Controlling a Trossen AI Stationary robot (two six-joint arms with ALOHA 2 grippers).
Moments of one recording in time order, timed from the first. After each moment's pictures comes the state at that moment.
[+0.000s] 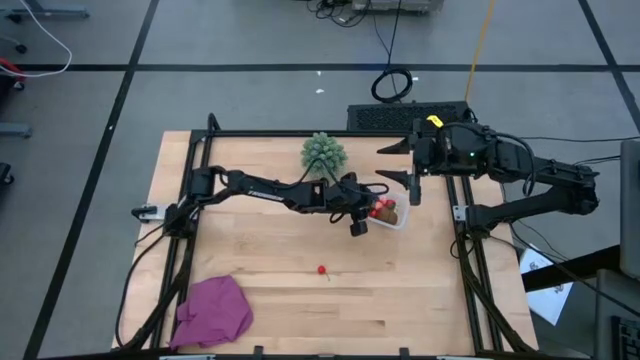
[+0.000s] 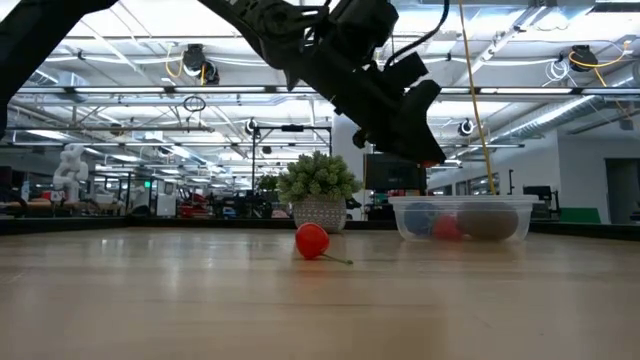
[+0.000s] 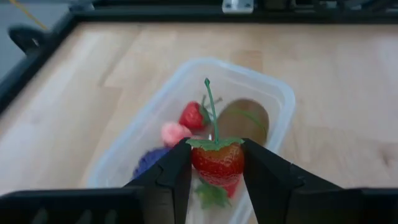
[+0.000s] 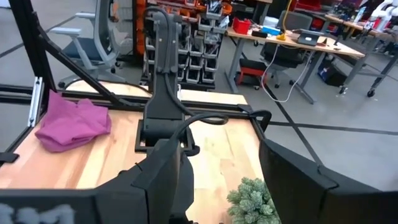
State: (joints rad) left arm 0.05 2.14 1.56 0.02 -0.13 0.03; right arm -0.11 1.01 1.24 -0.48 0.03 -0.15
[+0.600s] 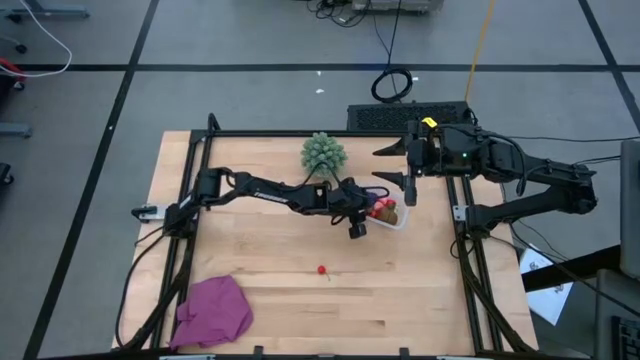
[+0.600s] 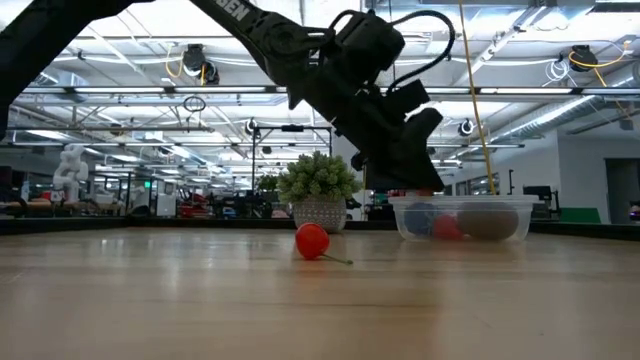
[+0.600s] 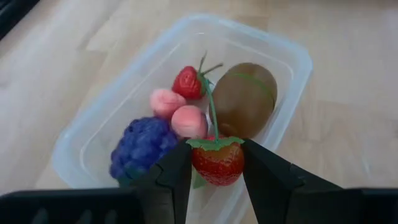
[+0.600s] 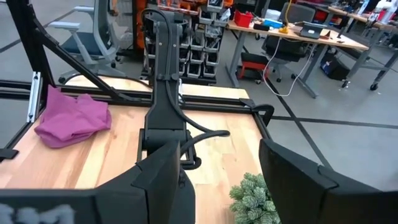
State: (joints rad) left arm 0.06 2.21 1.56 0.00 -0.10 -0.02; right arm -0.11 1.04 1.24 -0.48 0.03 -0.15
